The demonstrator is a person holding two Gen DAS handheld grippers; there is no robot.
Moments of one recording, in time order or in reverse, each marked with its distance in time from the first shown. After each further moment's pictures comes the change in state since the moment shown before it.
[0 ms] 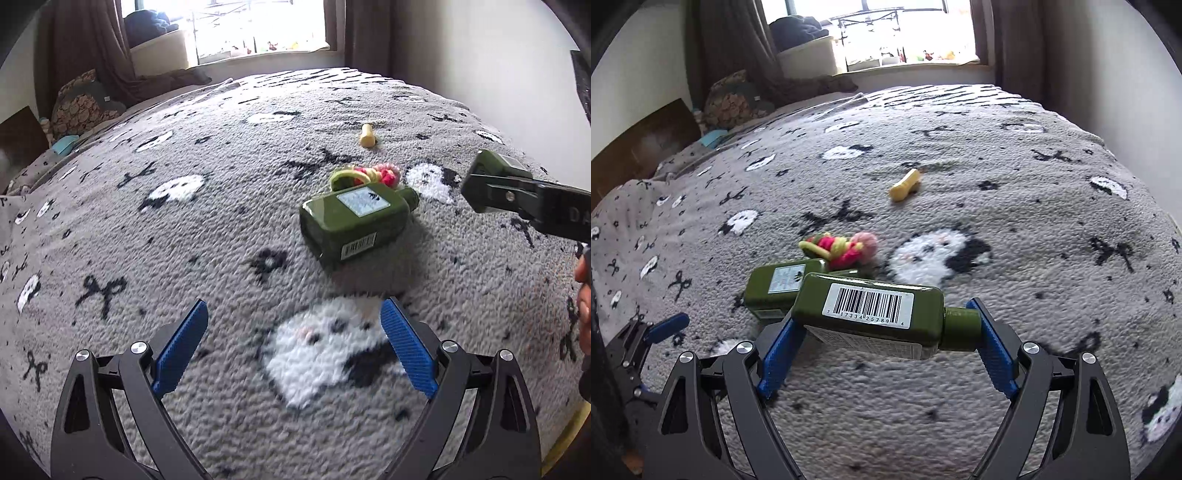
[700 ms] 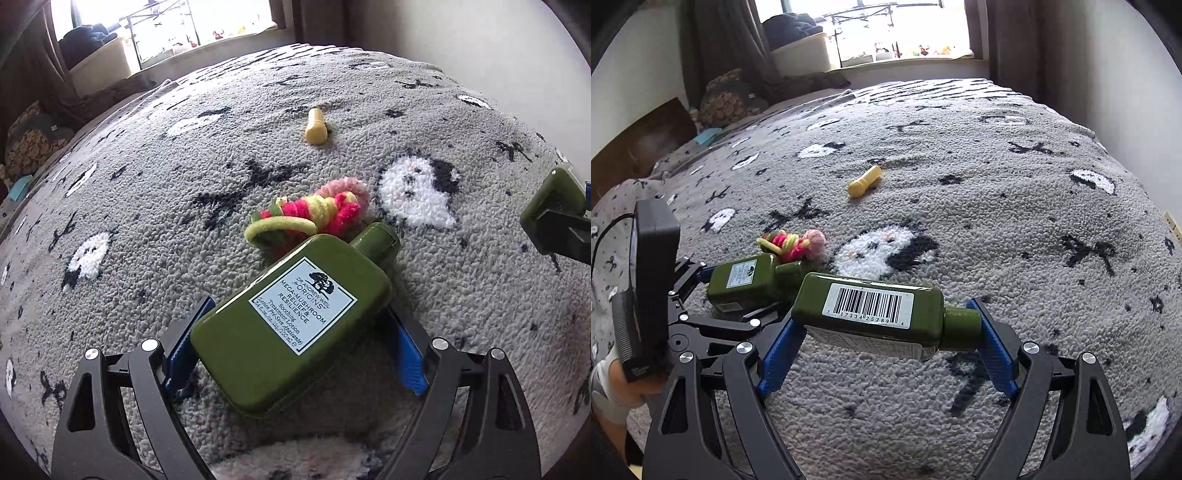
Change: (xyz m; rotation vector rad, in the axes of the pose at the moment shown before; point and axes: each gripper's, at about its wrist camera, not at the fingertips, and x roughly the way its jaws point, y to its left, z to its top) left arm 0.074 -0.044 0.052 0.160 0.078 -0.074; right arm 0.002 -0.047 0.001 -0.001 0.024 0.013
